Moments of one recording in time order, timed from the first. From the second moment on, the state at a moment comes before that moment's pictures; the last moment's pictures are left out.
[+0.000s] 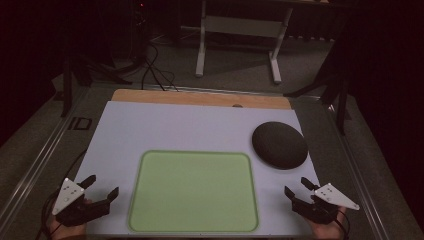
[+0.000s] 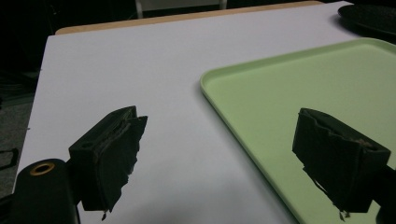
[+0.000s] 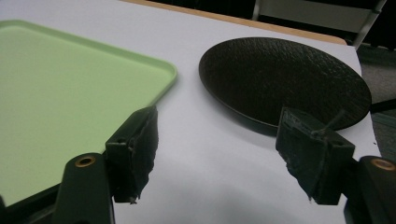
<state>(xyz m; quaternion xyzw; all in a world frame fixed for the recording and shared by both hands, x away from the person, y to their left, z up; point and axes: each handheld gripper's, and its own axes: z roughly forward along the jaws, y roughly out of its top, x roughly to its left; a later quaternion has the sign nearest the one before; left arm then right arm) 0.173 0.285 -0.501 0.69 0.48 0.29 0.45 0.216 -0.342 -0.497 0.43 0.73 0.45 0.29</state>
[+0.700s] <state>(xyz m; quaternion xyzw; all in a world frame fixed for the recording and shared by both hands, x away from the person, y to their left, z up) 0.180 0.288 -0.501 0.69 0.48 0.29 0.46 0.220 -0.334 -0.498 0.41 0.74 0.43 0.30</state>
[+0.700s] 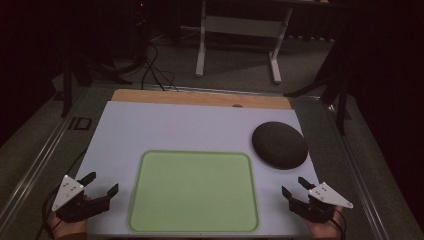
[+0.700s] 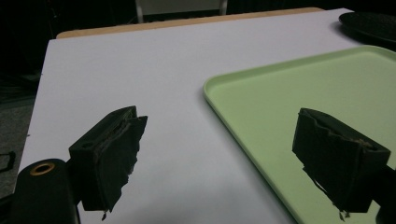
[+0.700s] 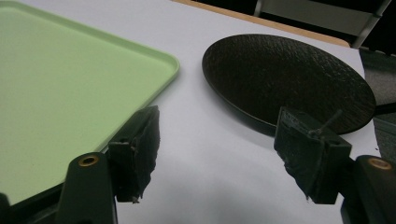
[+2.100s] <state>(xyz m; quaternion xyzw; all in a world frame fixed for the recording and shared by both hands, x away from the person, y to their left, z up) 0.180 0.287 -0.502 0.68 0.48 0.29 0.46 0.270 -0.332 -0.476 0.36 0.79 0.38 0.33</state>
